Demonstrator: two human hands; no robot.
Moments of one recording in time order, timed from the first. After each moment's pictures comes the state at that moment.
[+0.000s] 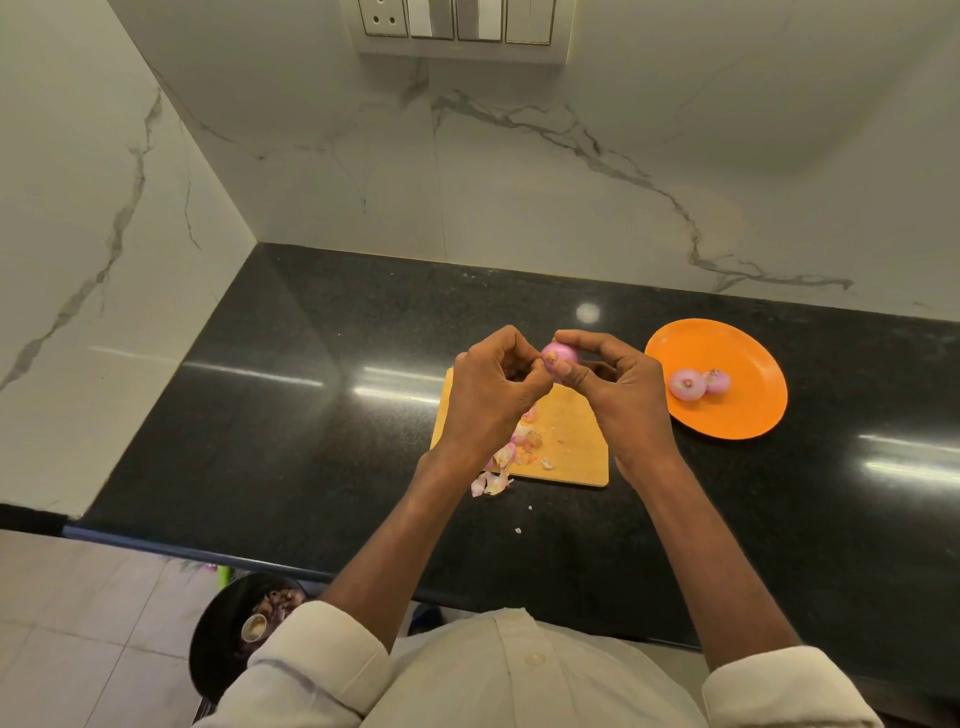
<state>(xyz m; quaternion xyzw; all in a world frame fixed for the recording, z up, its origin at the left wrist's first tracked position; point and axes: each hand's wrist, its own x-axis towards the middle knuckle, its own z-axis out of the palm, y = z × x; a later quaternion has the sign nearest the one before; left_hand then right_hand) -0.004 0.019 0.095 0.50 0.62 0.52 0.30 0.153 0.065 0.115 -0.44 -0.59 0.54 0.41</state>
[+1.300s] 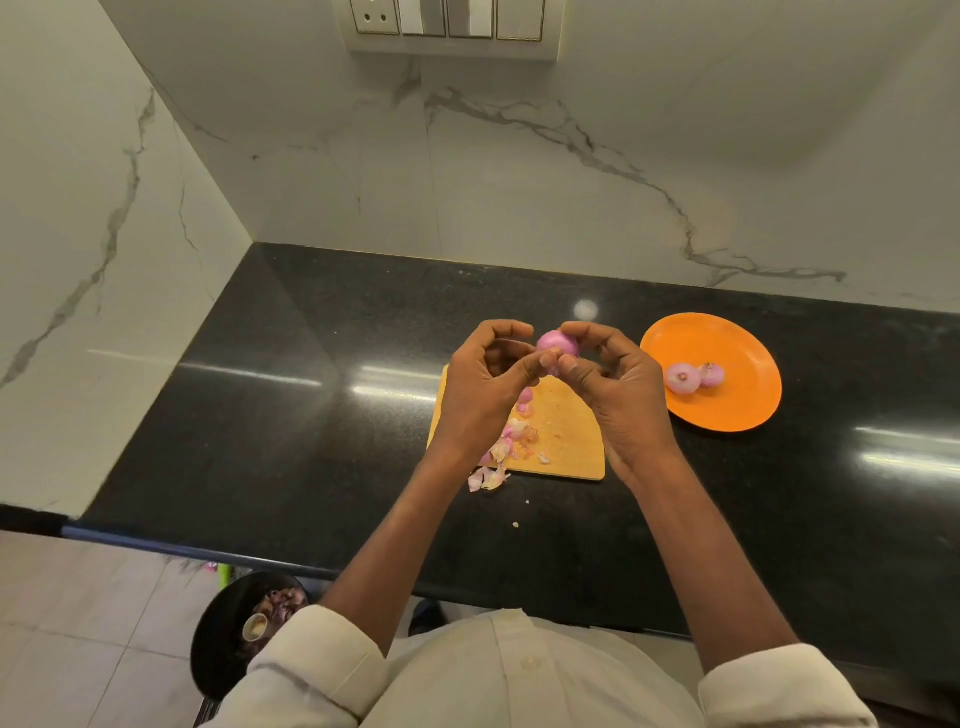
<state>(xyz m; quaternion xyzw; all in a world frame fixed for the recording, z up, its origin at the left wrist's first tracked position) -0.002 0.012 0.097 0.44 0.57 0.58 0.38 0.156 0.061 0.111 -0.44 -0.54 0.57 0.43</state>
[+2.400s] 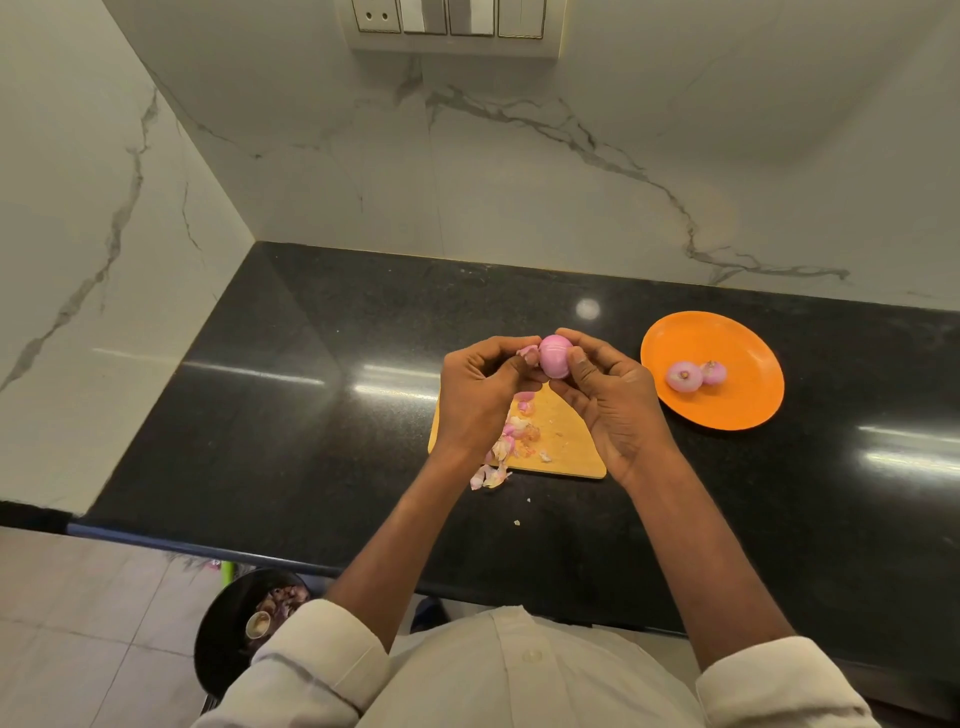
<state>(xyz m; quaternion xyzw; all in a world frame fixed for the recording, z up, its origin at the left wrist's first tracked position) -0.001 0.012 0.084 0.39 0.56 0.61 0.39 0.152 0.058 0.109 -0.44 -0.38 0.70 0.42</state>
